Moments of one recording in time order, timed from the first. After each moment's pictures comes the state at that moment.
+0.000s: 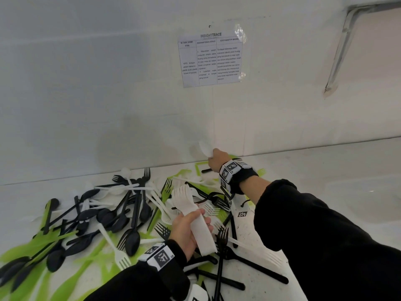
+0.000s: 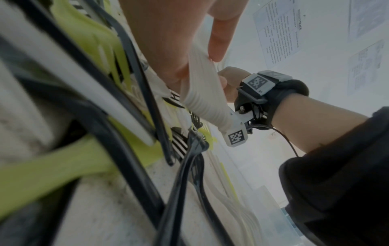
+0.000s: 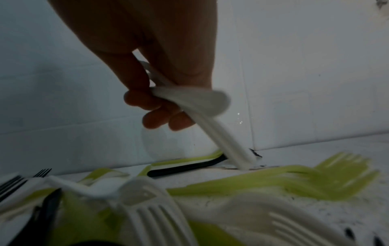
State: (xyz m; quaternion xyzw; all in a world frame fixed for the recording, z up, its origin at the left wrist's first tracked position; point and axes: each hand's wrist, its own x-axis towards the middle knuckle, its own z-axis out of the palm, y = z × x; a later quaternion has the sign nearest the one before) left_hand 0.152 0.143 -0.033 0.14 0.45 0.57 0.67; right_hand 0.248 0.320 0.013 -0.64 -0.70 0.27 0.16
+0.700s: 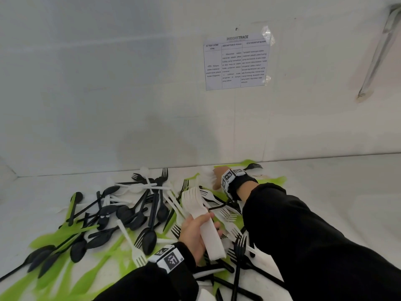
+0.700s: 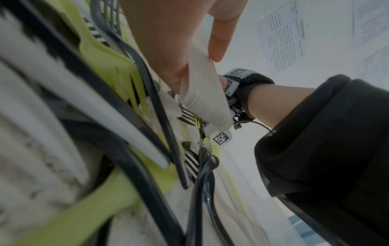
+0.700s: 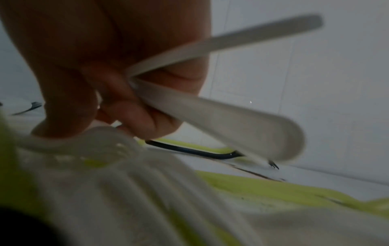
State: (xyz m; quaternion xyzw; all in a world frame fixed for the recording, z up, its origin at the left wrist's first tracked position) left_hand 0.135 0.145 -0.034 0.13 0.47 0.58 0.65; right_hand 0.210 0.339 -0.027 -0.56 -0.80 0.19 -0.06
